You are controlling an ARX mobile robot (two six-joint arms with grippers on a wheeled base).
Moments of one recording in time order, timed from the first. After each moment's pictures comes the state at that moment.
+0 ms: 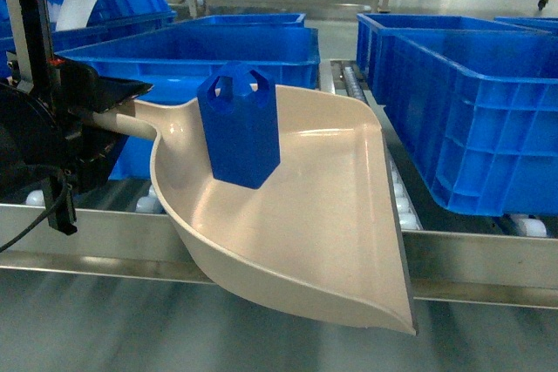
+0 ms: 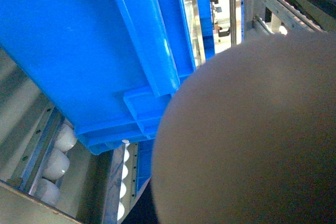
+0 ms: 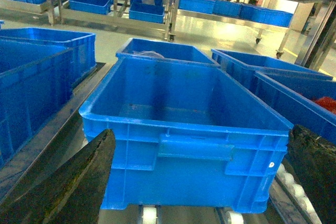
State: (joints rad) left arm -0.19 1.75 0.55 1.12 0.14 -1.38; right arm 0.02 1.05 0.26 0.90 0.15 -0.20
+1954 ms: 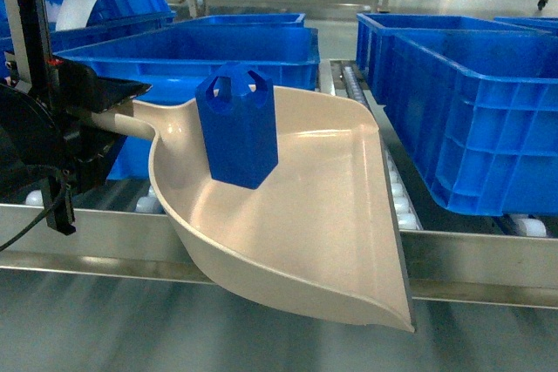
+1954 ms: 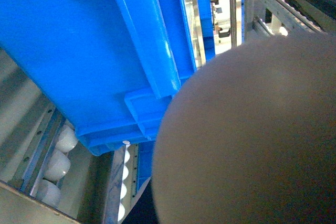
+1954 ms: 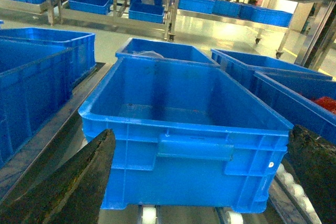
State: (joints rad) left arm -0.19 1.75 0.55 1.12 0.14 -1.38; right arm 0.02 1.05 0.26 0.90 0.15 -0.20
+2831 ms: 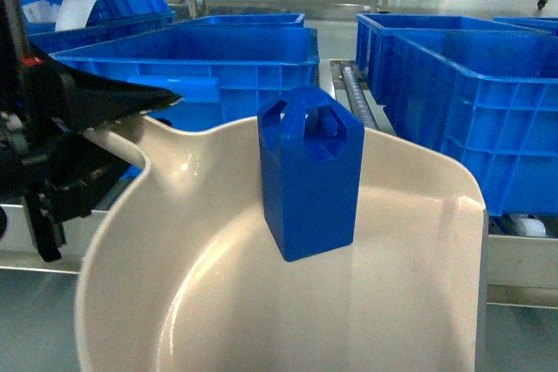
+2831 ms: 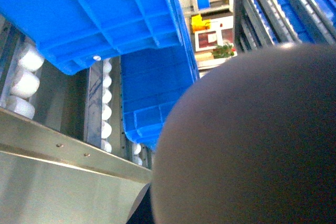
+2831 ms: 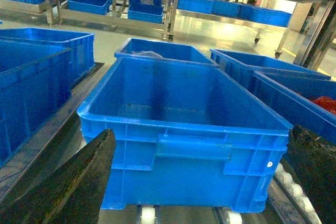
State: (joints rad) left arm -0.16 1.56 0.46 0.99 0.49 -1.32; right arm 0.02 1.05 0.26 0.90 0.15 -0.20
